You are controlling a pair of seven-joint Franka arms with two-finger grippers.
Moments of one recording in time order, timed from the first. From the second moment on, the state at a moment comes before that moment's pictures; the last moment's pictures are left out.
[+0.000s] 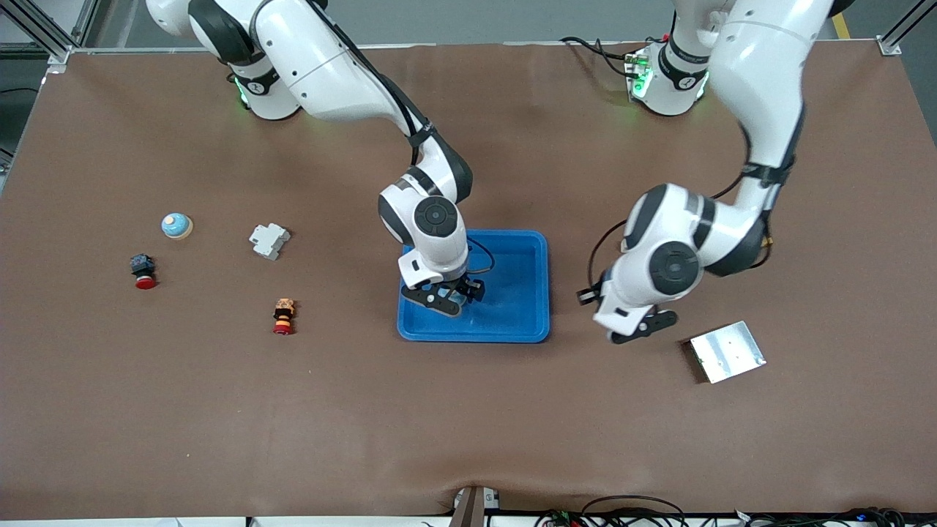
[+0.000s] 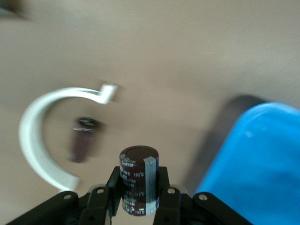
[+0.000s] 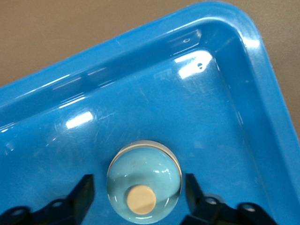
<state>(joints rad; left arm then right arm) -0.21 0.52 -0.17 -1.67 -0.01 2.01 -0.63 0.76 0.85 -0.06 -1.43 0.02 2.36 1.11</state>
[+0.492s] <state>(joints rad) -0.09 0.38 -0.17 -1.93 0.09 2.04 -0.30 0.76 0.85 -0.06 -1.41 0.02 2.36 1.14</state>
